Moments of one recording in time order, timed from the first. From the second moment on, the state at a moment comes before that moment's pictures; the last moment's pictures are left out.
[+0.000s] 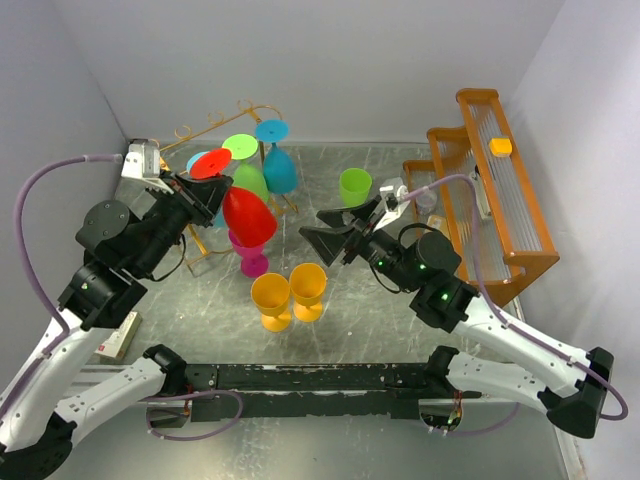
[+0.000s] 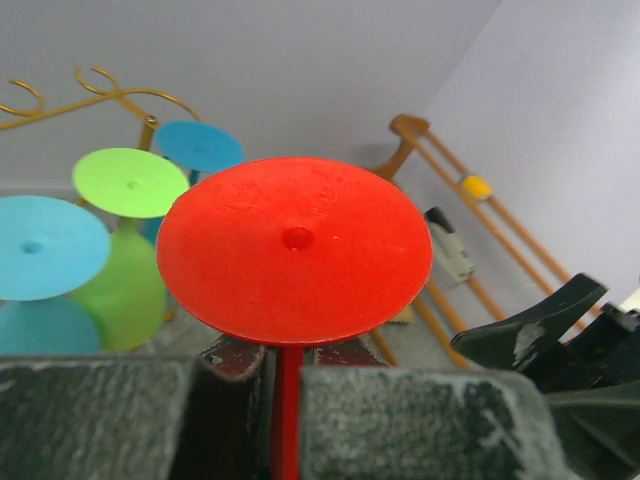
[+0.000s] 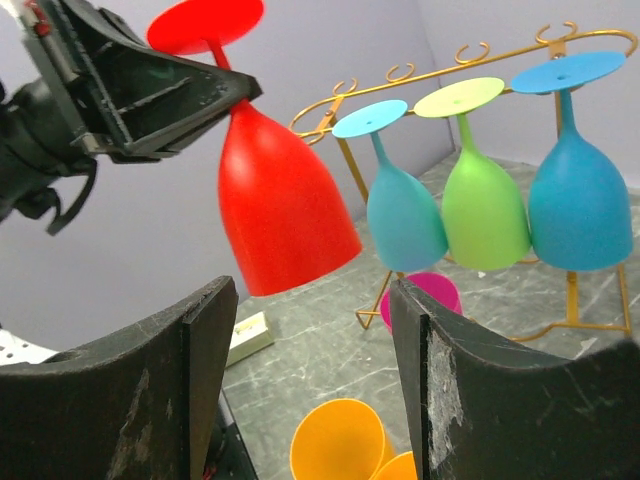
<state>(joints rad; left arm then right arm) -0.60 0.79 1.13 -0.20 -0.11 -0.46 0.94 0.89 0.83 0.32 -0.01 0.39</state>
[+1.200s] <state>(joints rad) -0.49 0.74 0.99 -0.47 -0.47 -0.19 0.94 0.93 0.80 0.32 0.07 0.39</state>
